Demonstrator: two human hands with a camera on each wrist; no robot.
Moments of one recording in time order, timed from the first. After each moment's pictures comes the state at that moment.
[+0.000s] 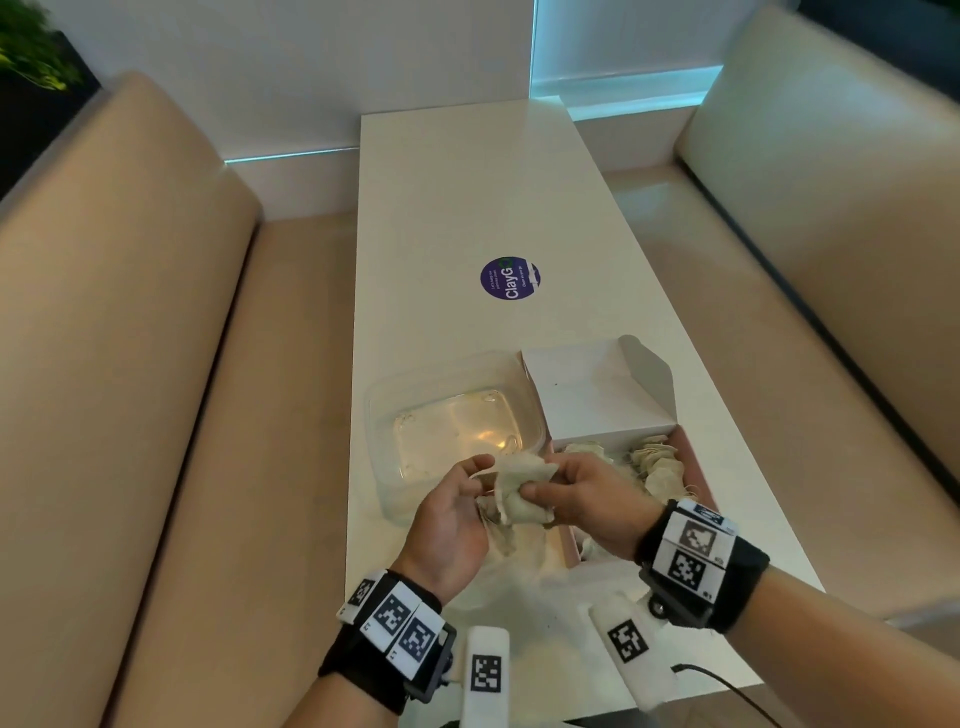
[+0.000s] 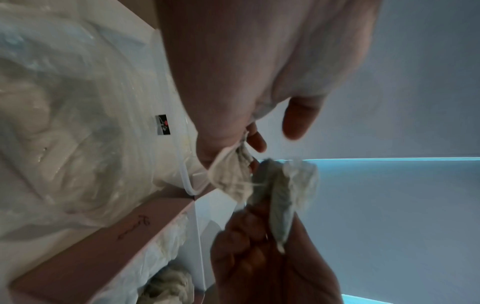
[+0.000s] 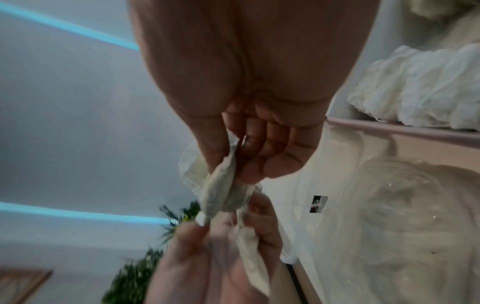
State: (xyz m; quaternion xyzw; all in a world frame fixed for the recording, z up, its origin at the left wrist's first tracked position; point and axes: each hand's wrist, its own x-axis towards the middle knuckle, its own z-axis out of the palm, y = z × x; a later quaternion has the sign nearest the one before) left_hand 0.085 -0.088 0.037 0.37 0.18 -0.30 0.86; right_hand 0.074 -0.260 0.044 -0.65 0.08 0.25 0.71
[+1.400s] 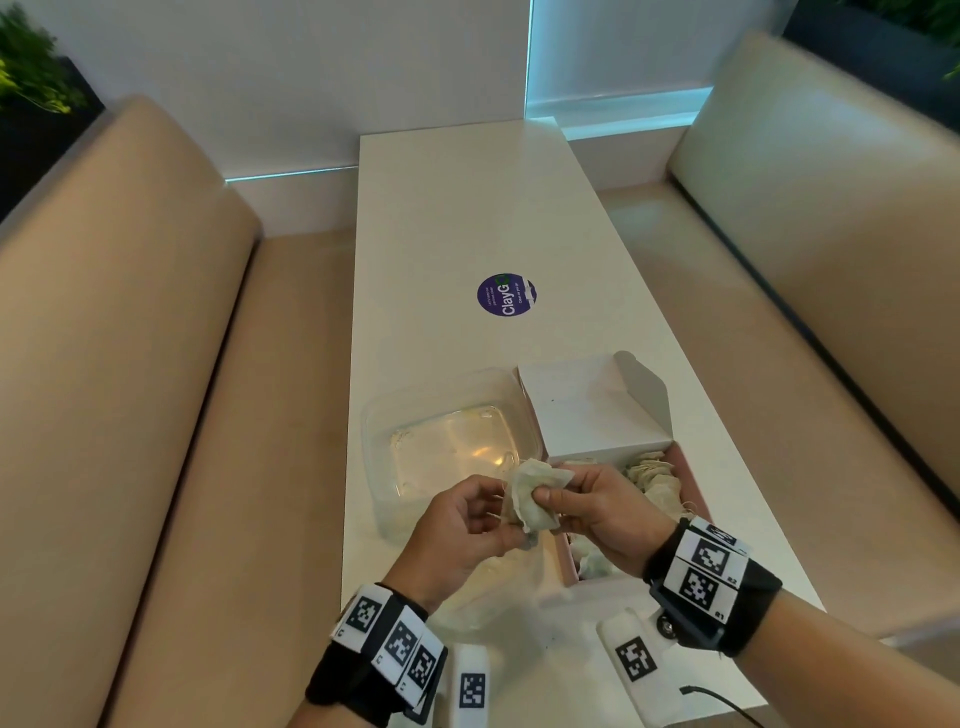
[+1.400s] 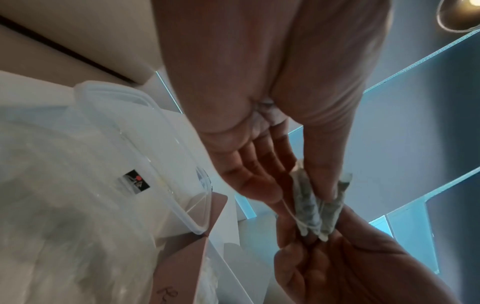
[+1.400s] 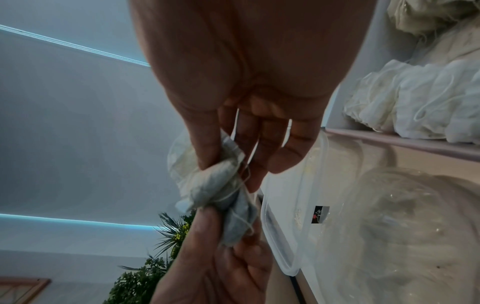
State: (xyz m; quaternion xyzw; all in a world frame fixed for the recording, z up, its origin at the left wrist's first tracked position) left_hand 0.087 -0.080 0.041 0.67 -0.05 -0.28 0.69; right_hand 0.075 -0.275 0.034 -0.60 0.08 0.20 0.77
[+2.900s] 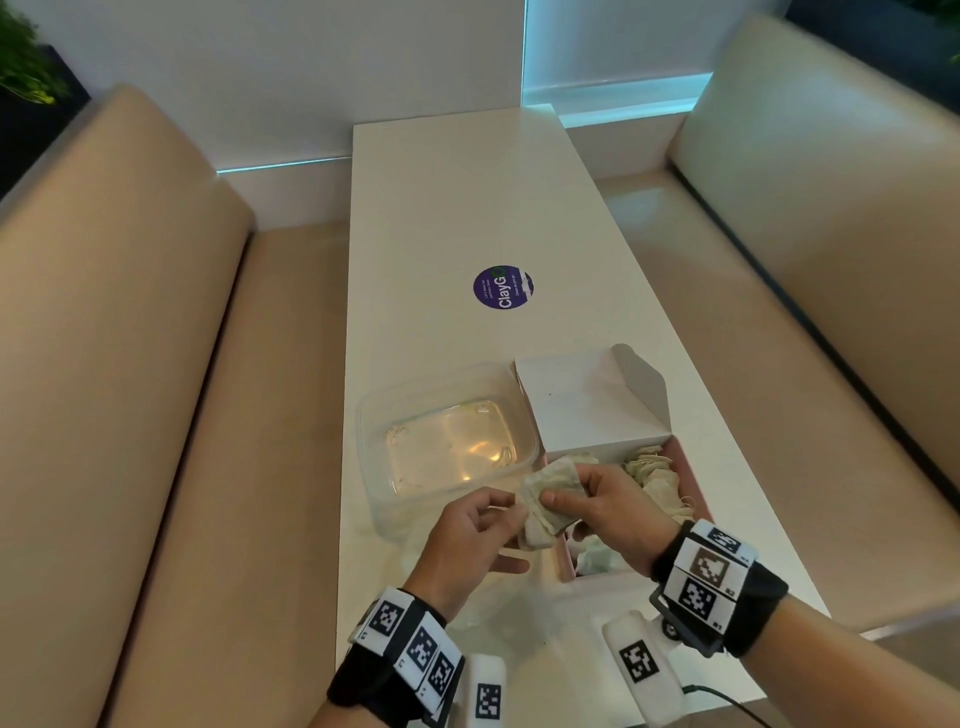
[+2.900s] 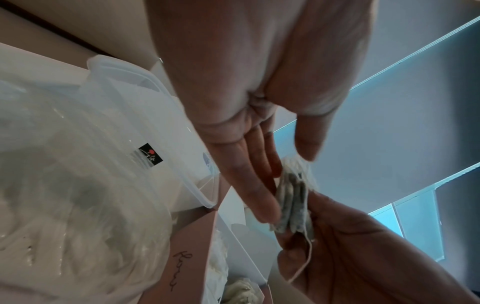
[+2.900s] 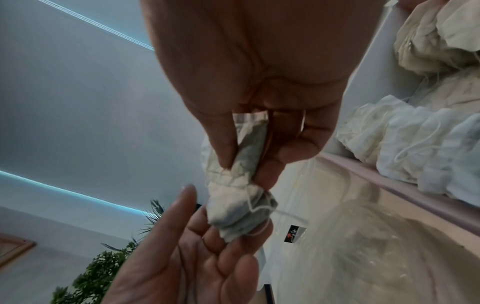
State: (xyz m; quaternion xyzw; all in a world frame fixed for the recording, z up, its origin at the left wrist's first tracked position) left_hand 0.079 -0.098 0.029 0.65 0.05 -0.31 0.69; right_hand 0.071 -0.284 0.032 -0.71 0.11 0.18 0.68
